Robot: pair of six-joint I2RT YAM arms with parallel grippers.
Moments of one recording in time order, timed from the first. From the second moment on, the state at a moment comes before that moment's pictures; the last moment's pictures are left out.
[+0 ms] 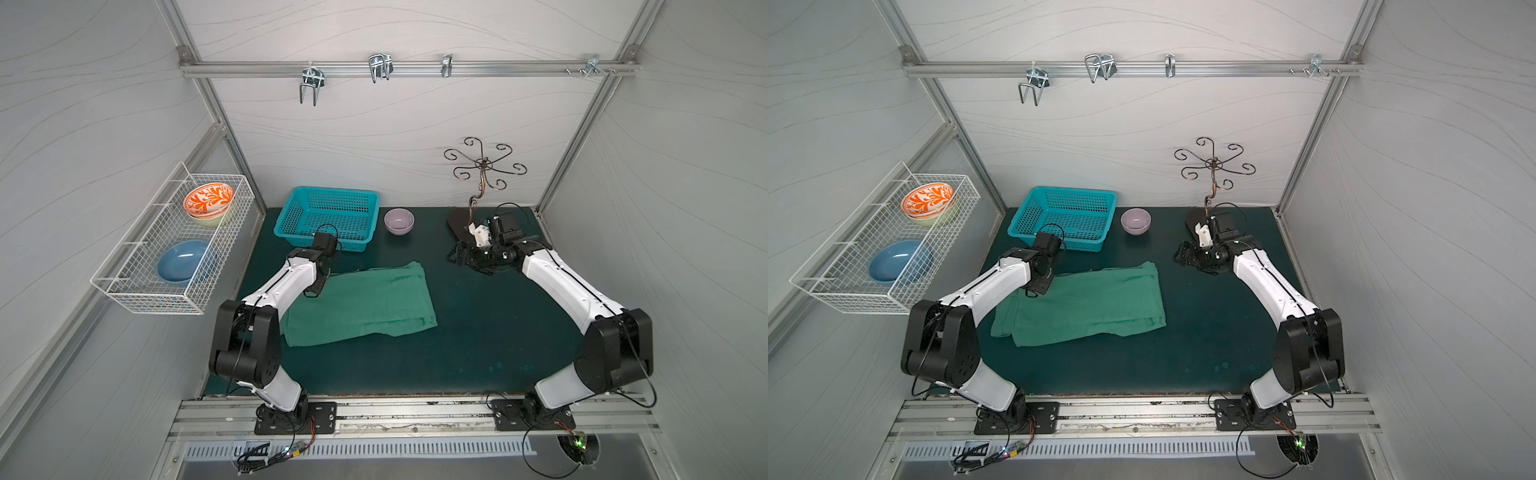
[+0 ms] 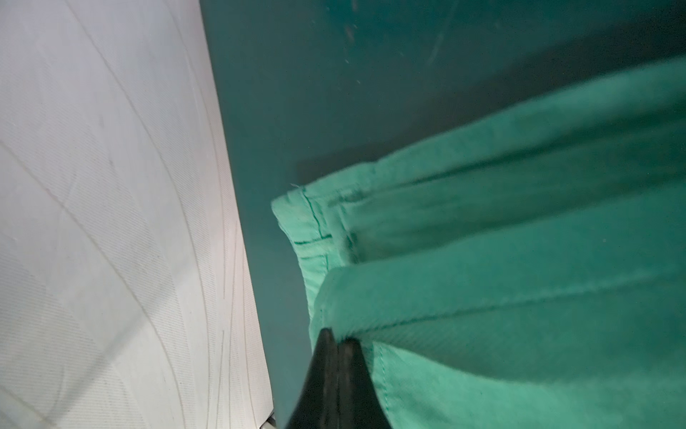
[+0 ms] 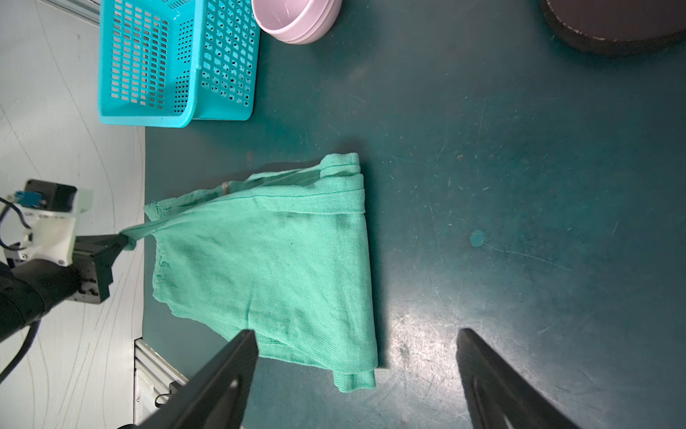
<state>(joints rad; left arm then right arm) -0.16 1.63 1.16 -0.84 -0.63 0.10 0.33 1.52 1.28 -0.69 -0.39 0.42</state>
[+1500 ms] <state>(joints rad) -0.06 1.19 0.86 -1.05 -0.21 -0.88 0.33 1.53 1.28 -0.70 -0.41 0.39</state>
